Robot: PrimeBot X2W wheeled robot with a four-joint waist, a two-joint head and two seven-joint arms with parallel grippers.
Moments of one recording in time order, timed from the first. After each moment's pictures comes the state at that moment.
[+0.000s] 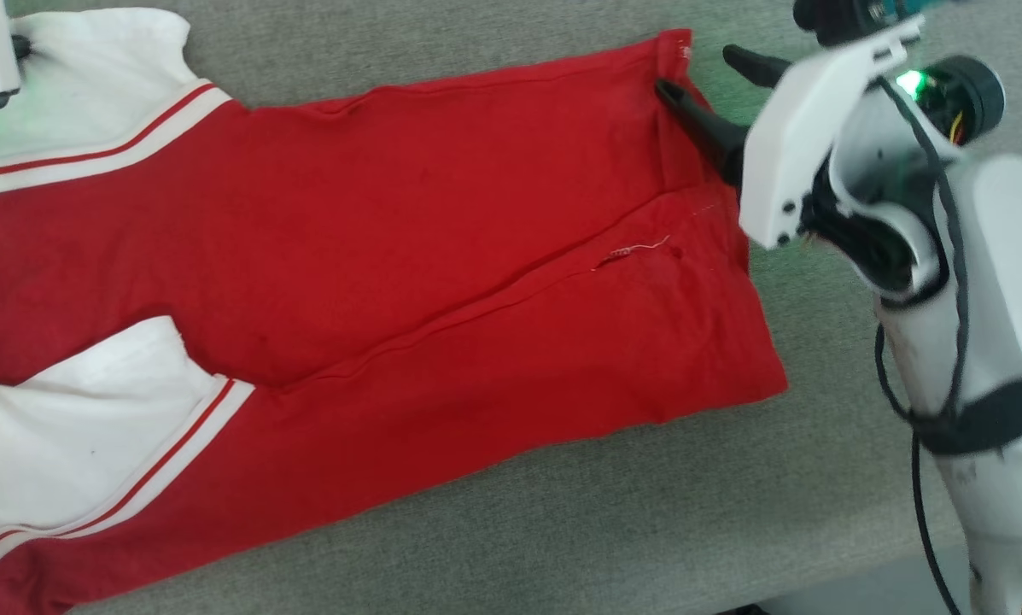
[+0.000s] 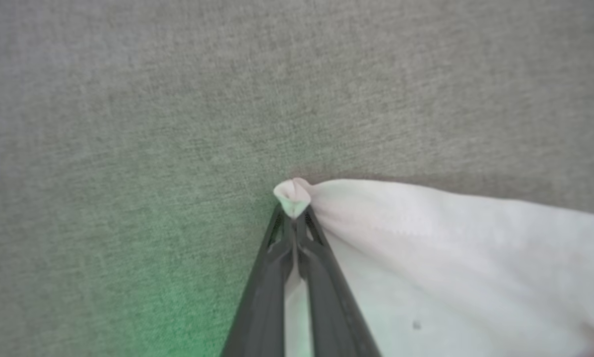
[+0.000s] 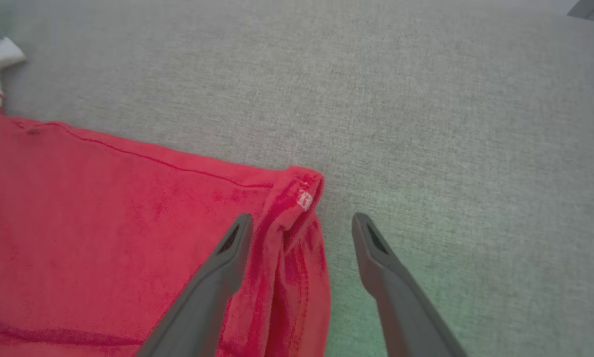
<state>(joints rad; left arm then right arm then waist) -1.41 0.69 -0.94 0.93 -1.10 0.02 0.80 -0.83 -0.20 0.29 0.18 0.50 0.13 0.66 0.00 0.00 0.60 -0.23</state>
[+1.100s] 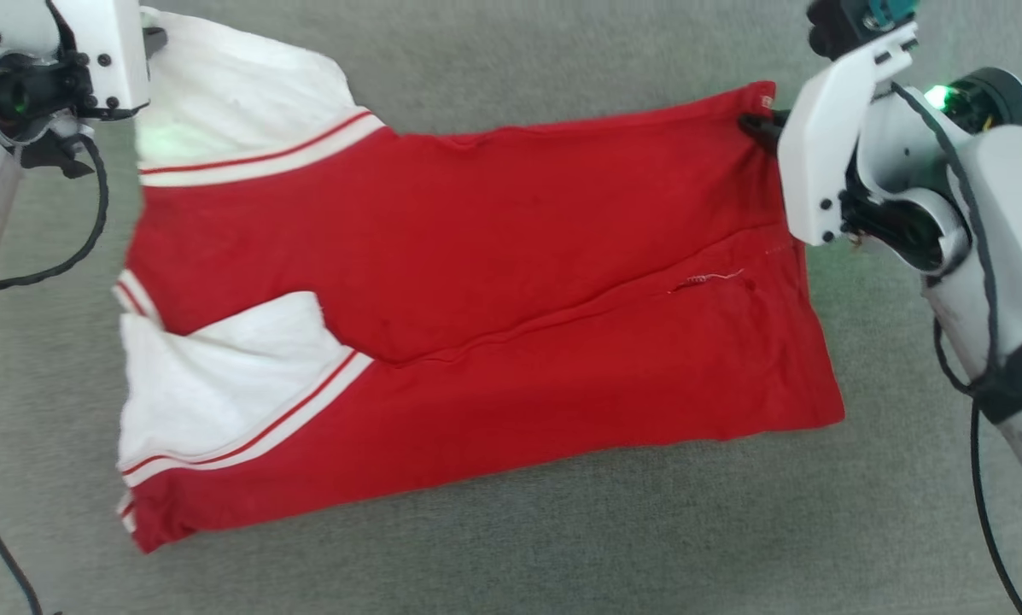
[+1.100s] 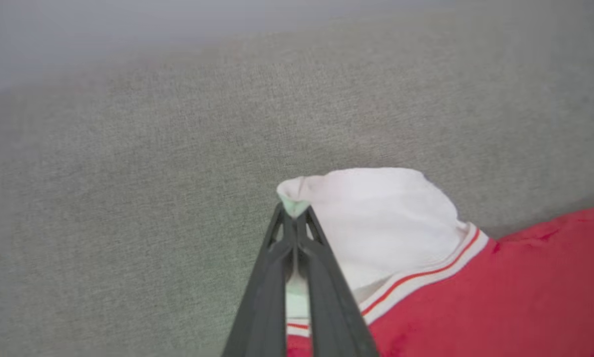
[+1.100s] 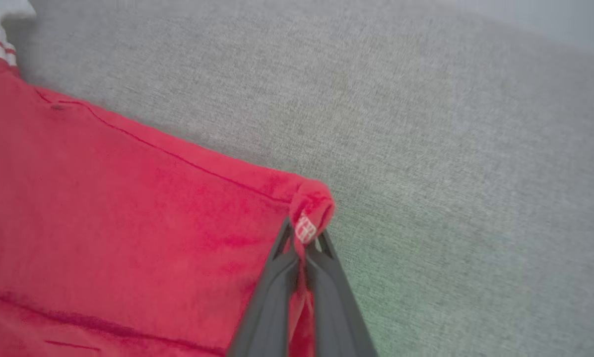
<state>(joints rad) -1.40 0.54 -0.94 0.99 -1.12 -0.09 0.62 -0.99 -0.35 0.51 0.53 0.64 0.13 0.65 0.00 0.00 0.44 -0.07</state>
